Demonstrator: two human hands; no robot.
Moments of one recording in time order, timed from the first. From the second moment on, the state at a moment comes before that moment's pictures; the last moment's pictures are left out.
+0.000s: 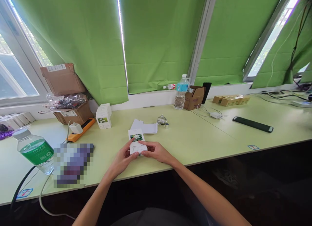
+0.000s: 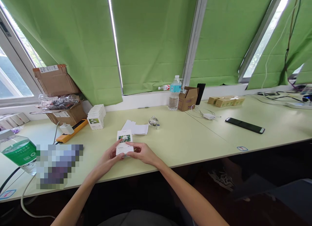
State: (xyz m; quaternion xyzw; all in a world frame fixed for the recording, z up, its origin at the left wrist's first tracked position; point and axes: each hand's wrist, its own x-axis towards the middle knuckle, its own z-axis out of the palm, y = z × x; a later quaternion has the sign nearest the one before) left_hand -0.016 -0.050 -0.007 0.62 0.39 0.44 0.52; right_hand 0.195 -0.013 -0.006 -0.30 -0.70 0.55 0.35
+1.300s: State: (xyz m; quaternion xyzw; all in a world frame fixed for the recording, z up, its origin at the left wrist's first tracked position) left_hand -0.016 -0.047 -0.011 0.58 0.39 0.49 0.52; right_hand 0.193 -0.014 -0.010 -0.30 -0.72 0.50 0.37
